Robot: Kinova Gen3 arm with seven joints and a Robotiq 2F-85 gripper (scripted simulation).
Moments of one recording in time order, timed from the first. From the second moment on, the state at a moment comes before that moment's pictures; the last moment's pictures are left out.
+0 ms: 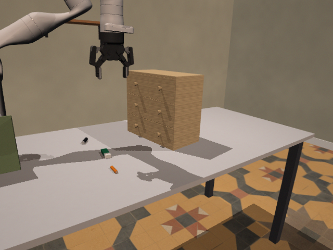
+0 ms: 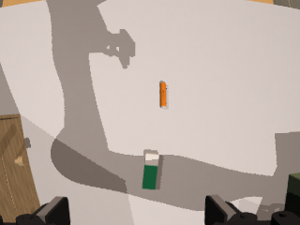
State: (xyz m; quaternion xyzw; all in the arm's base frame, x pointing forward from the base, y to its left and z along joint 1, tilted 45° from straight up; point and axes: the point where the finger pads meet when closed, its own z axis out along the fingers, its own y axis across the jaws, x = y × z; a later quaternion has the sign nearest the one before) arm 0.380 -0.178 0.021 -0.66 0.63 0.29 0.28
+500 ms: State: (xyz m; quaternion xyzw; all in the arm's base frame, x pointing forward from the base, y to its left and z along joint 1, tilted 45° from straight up) arm 0.385 -0.161 0.004 -0.48 0.78 0.35 0.20
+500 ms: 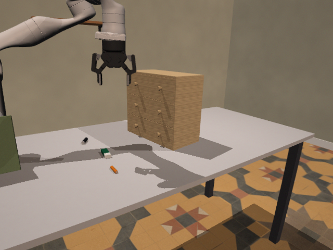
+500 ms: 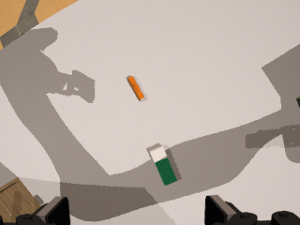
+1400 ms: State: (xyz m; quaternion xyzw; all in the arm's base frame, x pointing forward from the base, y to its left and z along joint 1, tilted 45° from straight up) arm 0.392 -0.141 -0.019 -0.19 0.90 0.38 0.06
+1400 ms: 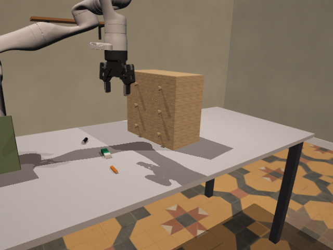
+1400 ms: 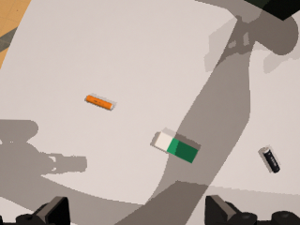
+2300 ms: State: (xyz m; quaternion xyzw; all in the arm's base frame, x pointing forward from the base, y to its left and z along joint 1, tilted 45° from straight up) arm 0.393 -0.133 -0.027 -0.09 0.92 0.38 0.02
